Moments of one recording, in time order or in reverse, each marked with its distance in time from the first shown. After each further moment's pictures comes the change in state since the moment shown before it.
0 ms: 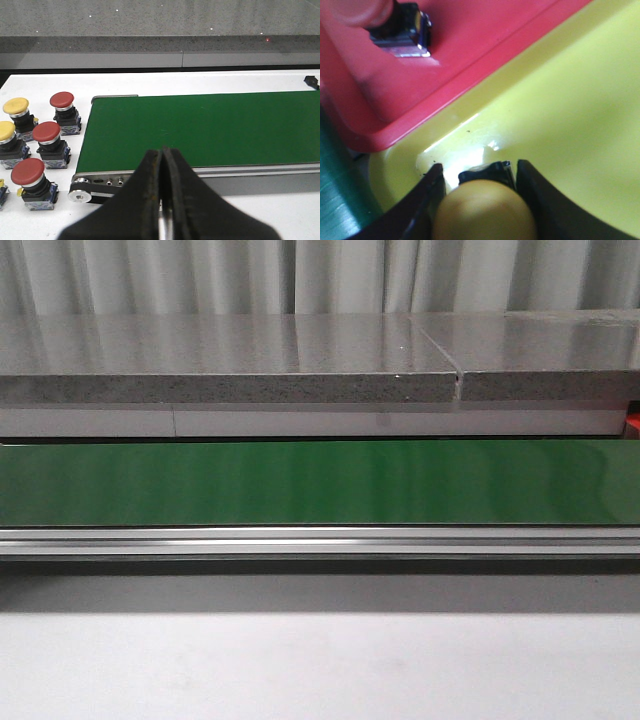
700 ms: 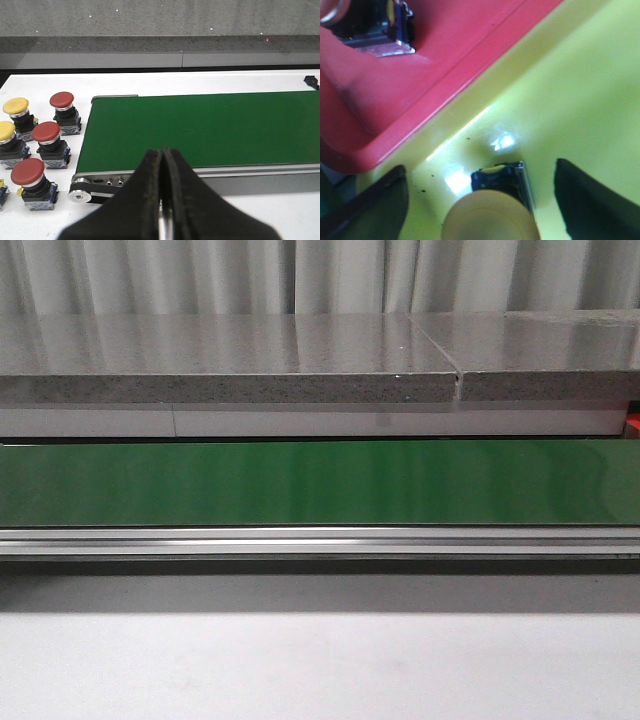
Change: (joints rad) left arm 0.000 0.000 0.000 0.000 0.000 0.000; right arm 0.000 0.064 0.000 0.080 -0.043 0.002
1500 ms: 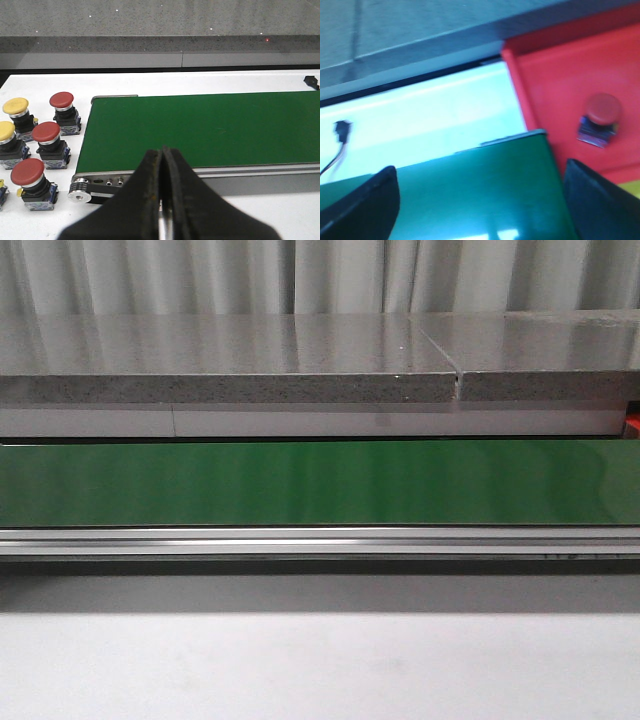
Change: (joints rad) left arm 0.000 0.000 0.000 0.000 0.000 0.000; right arm 0.369 -0.468 0.002 0.021 0.018 -0.116
